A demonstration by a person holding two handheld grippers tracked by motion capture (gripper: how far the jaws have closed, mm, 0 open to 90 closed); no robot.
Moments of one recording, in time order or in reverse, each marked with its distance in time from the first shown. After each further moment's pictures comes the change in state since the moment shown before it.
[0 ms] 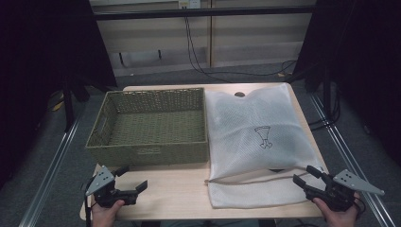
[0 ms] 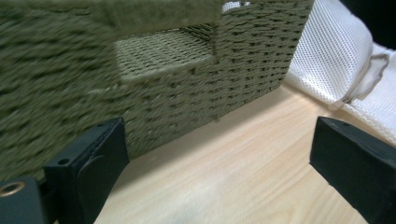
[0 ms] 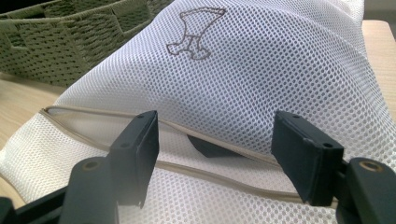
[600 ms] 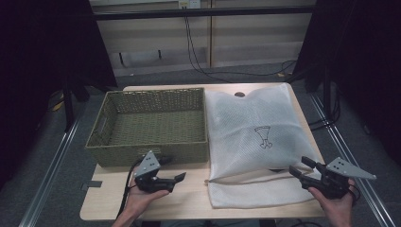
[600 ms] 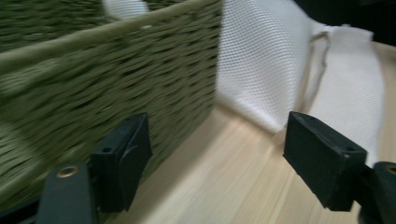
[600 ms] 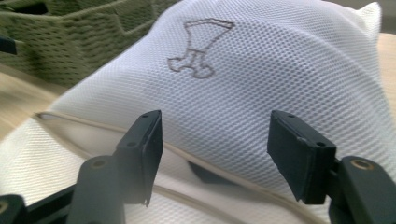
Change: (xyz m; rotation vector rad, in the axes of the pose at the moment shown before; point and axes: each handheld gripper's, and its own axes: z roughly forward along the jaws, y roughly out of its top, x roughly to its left) left arm -0.054 0.041 0.079 0.088 -0.190 0.164; right arm 0.000 0.023 0.019 0.029 0.027 -0.052
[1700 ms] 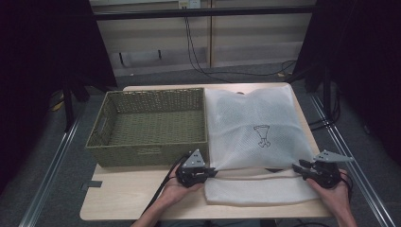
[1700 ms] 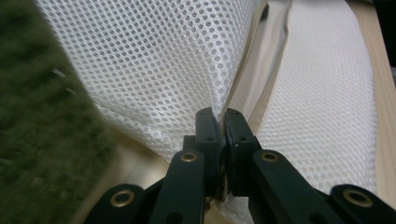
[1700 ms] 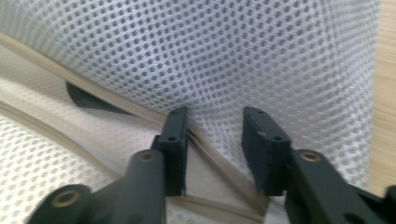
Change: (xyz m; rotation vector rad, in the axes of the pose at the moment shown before) left arm -0.047 0.015 0.118 0.229 -0.258 0.109; right arm -0.059 -0.029 0.042 0.334 -0.091 -0.065
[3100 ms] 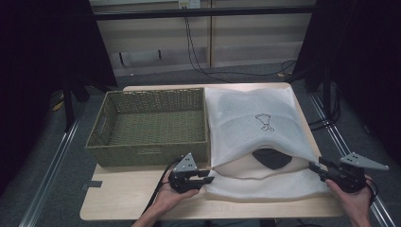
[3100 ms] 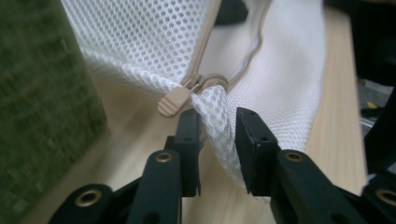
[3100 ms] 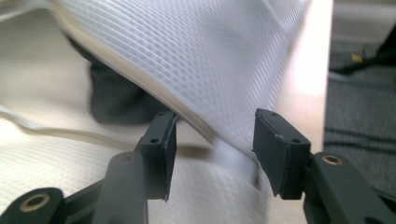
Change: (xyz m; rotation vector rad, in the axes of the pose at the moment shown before) left arm -0.006 0.003 -0.034 -0.094 0.002 -0.059; right arm -0.011 0.001 -0.053 -0.178 -0.037 0.070
